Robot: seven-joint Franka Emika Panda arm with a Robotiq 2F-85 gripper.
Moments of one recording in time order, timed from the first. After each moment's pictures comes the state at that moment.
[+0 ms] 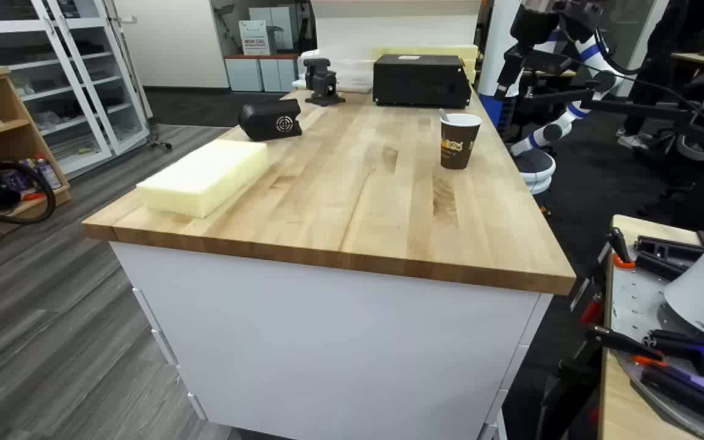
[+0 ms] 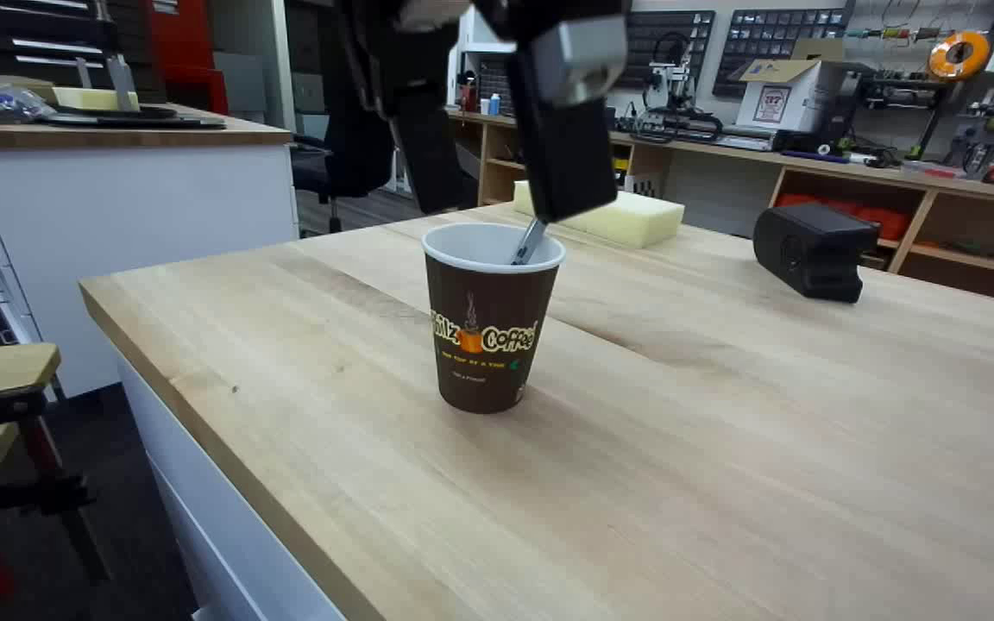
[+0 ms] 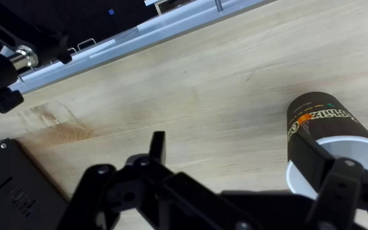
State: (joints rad) arm -0.21 -0.36 -0.22 -2.58 -0.33 2.54 -0.22
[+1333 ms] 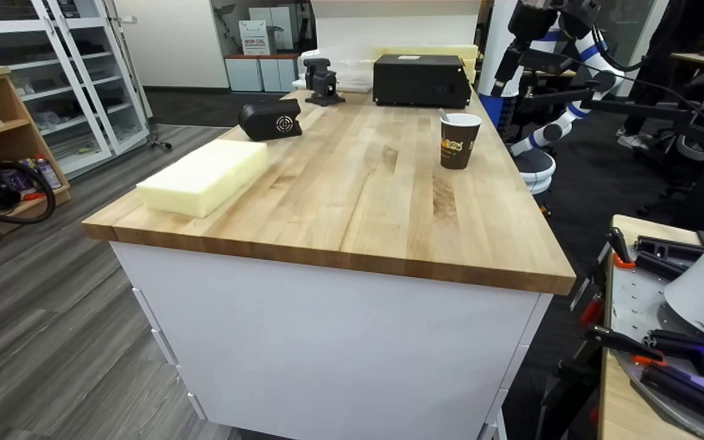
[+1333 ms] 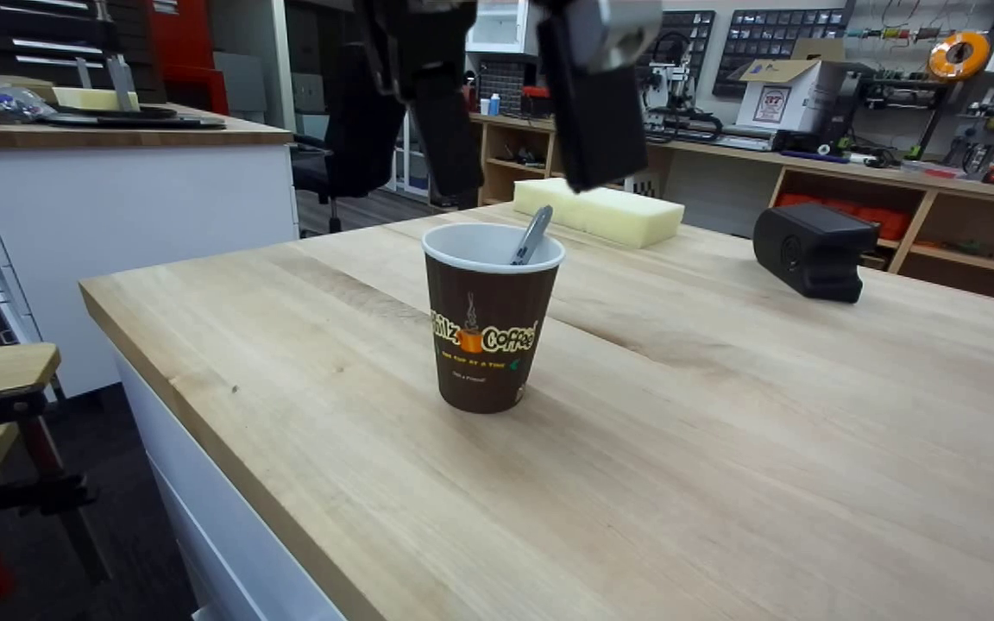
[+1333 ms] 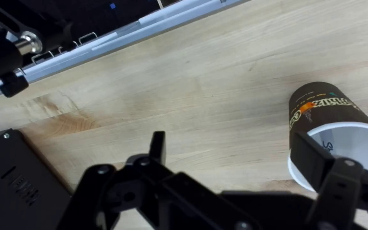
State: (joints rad) arm -0.21 -0.35 -0.21 -2.56 -0.32 2.54 -0.22
